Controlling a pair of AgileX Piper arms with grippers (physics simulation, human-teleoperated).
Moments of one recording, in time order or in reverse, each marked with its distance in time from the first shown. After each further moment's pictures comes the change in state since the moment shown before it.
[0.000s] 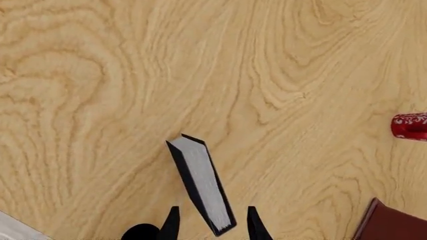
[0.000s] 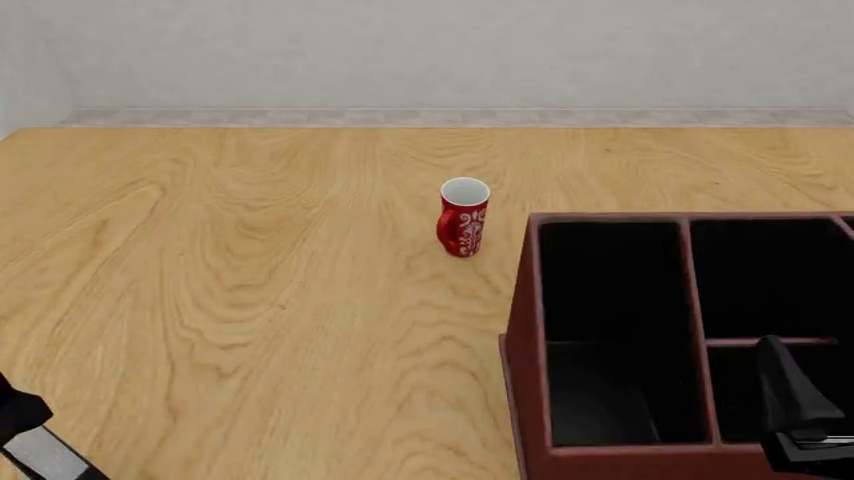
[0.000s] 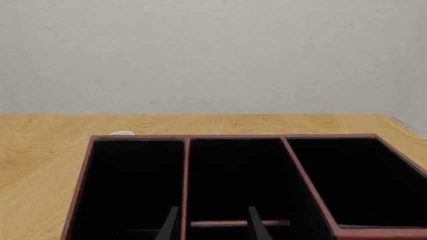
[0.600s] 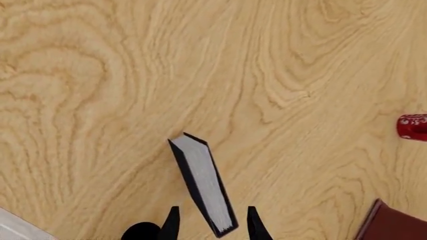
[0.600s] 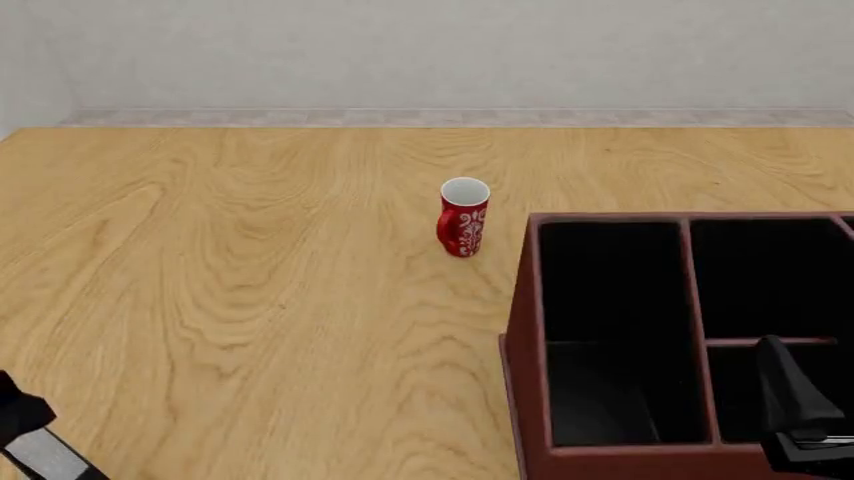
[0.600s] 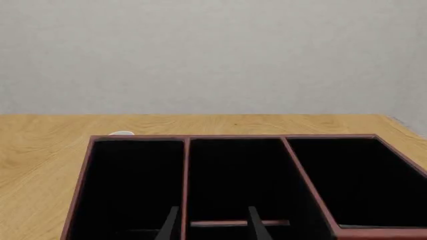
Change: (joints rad) left arm 0.004 0.018 0.006 0.000 -0.003; right arm 0.000 0.000 0.000 0.000 0.000
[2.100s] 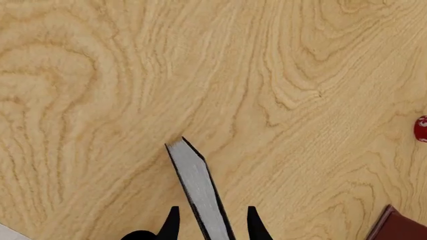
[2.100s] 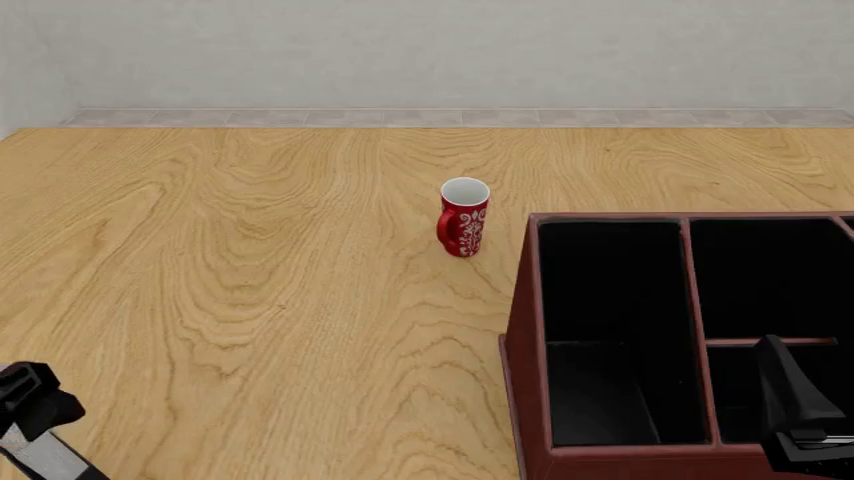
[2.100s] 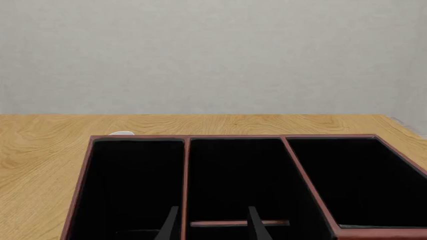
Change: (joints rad) left arm -0.022 0.106 0.063 -0.105 -0.020; right arm 0.000 0.000 0.000 0.000 0.000
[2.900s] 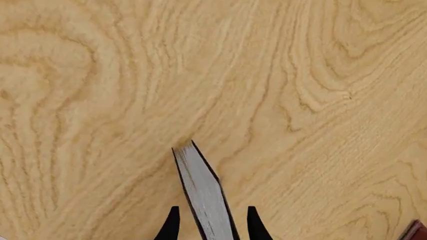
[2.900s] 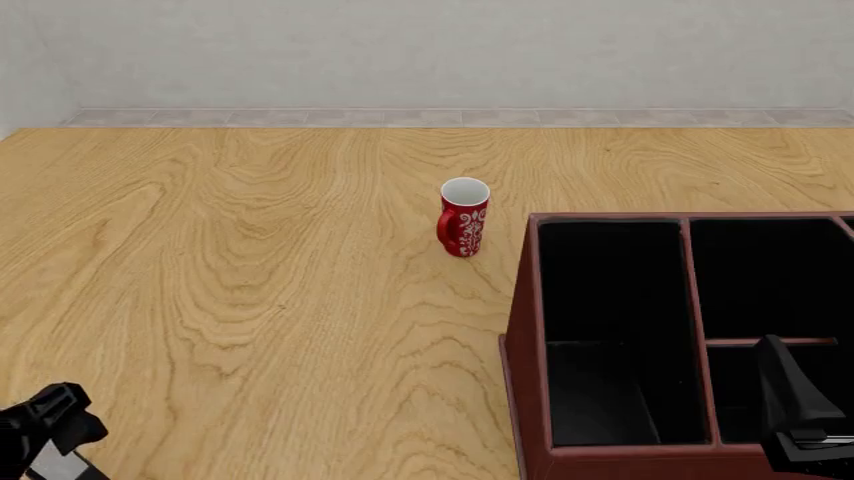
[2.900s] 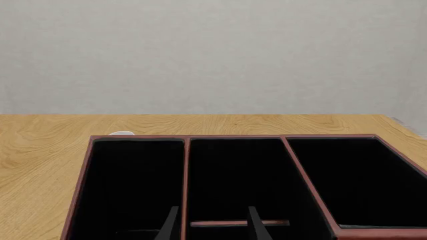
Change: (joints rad) left arm 0.020 0.078 0.128 -0.134 0.000; right arm 0.000 0.000 0.000 0.000 0.000
